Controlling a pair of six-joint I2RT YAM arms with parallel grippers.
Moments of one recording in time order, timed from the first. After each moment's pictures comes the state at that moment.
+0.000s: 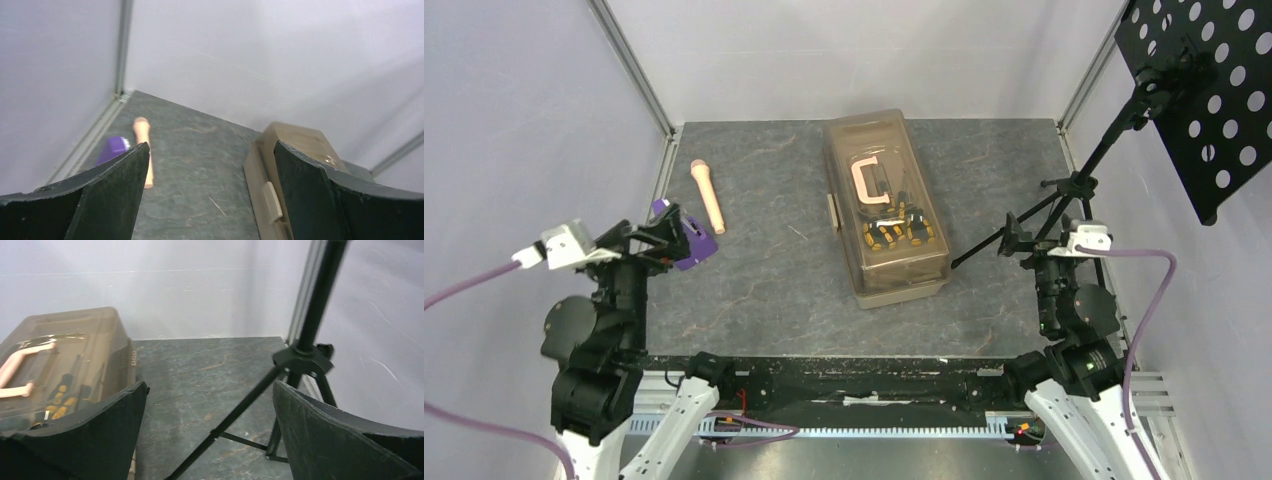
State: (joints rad) left arm -0.29 0.44 1.14 -0.54 -0.40 -0.30; right arm 0.38 0.34 0.59 -0.06 0.39 -0.08
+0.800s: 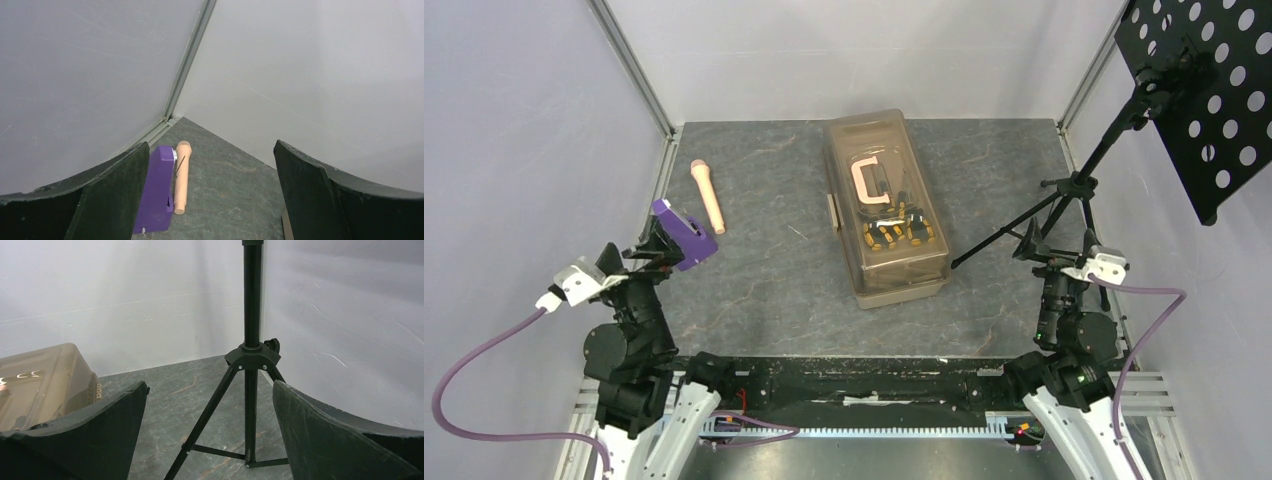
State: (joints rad) left arm -0.29 0.18 0.75 -0.19 -0.71 -0.18; right arm 0.38 0.13 0.40 0.13 0.58 -0.15
